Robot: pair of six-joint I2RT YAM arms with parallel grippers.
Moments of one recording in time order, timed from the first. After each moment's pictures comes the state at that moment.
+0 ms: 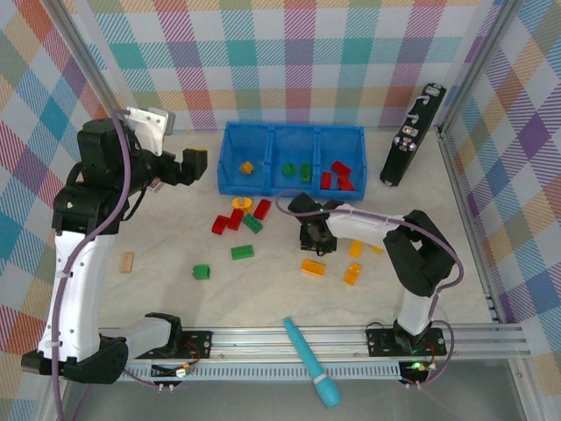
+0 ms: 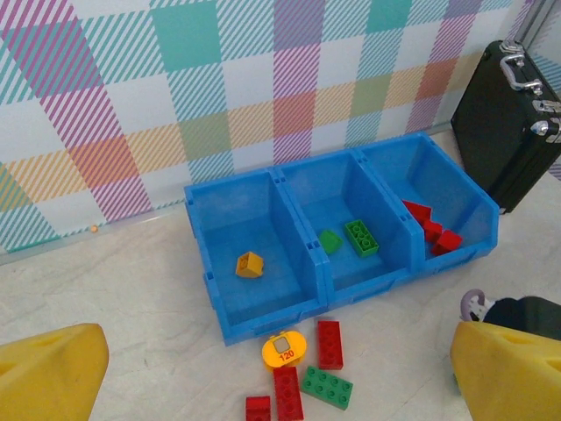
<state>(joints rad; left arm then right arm) -0.18 1.15 1.69 -0.94 0.21 0.08 0.75 1.80 1.17 -0.72 0.15 0.80</state>
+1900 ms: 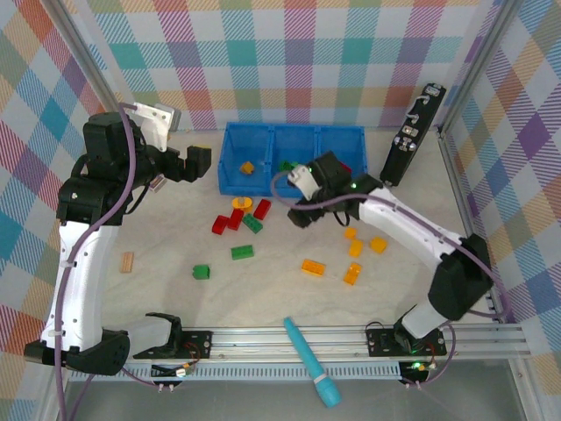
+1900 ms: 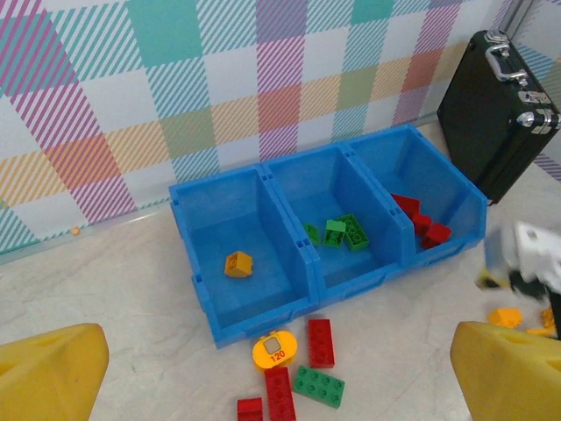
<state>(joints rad) -0.18 1.19 1.72 -0.95 0.25 0.09 0.69 1.52 1.29 -0.74 -0.07 -0.18</state>
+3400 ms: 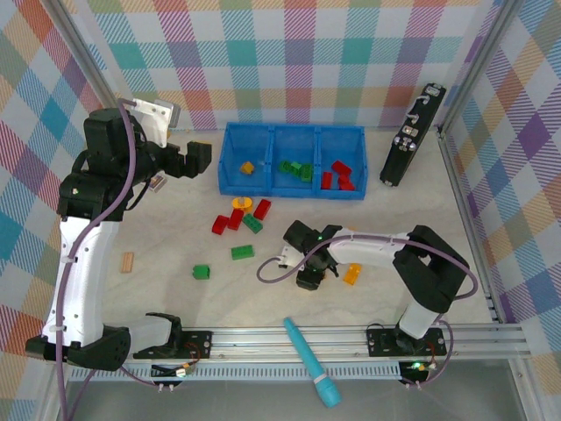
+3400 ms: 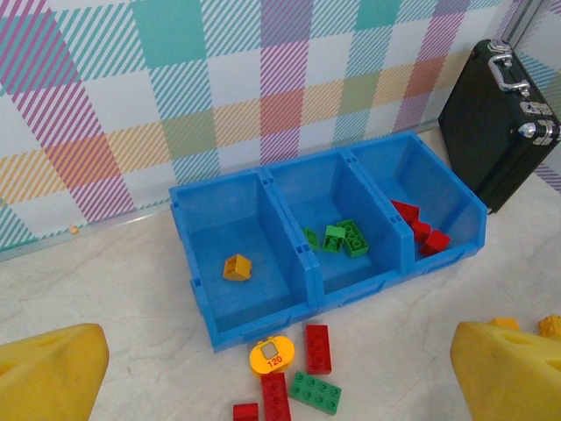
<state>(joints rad) -0.18 1.22 1.75 -0.95 0.24 0.07 0.92 1.69 0.95 -0.65 -0.03 -0.37</state>
